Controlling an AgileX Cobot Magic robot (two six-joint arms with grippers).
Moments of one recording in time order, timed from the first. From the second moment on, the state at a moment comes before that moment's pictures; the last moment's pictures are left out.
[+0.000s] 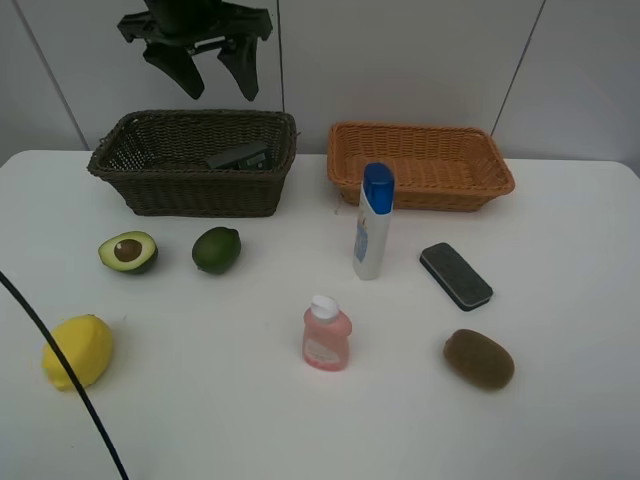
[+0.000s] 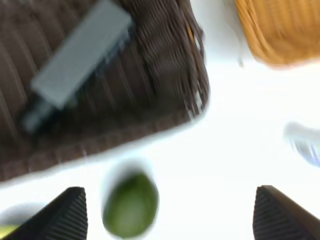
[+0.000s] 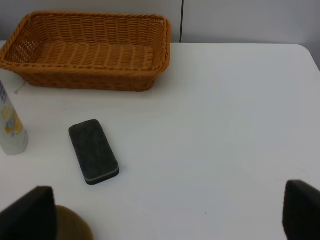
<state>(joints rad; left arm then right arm) -0.40 1.99 -1.93 -0.09 1.20 -0.07 0.07 0.00 -0.51 -0.09 1.06 0.05</state>
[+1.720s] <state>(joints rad) -0.44 2.07 -1.21 -0.01 0.52 0.08 0.07 0.00 -0.51 -0.09 1.06 0.05</state>
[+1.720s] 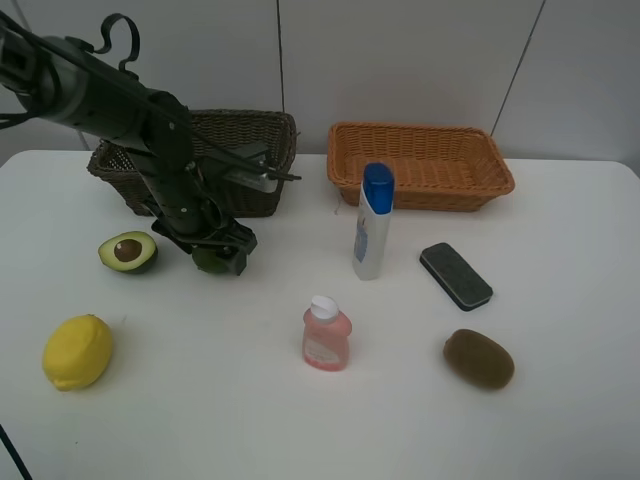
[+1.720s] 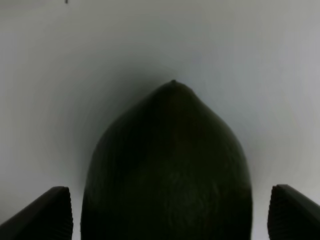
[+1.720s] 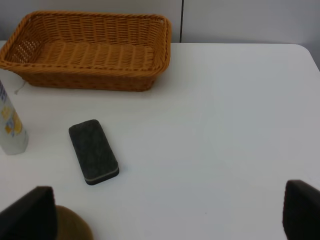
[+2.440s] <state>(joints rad) -0.49 1.92 -1.38 -0.01 0.76 0.06 0.07 0.00 -0.51 -0.09 1.06 0.05</state>
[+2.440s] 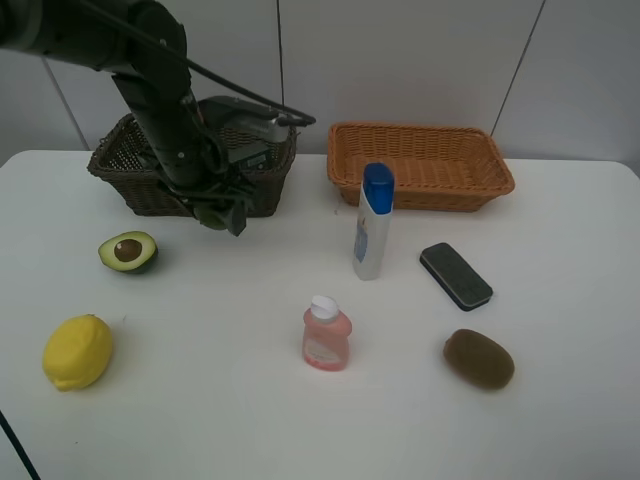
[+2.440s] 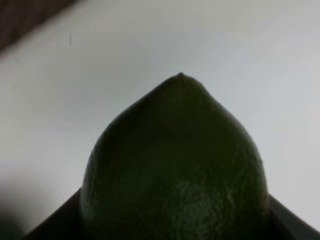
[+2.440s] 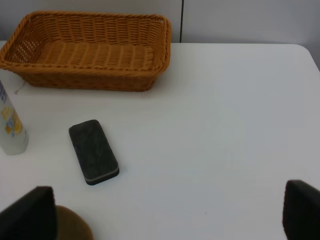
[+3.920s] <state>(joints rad) -0.62 2.49 -2.37 -0.04 0.80 -0.01 0.07 0.00 -0.51 -0.09 1.06 0.05</state>
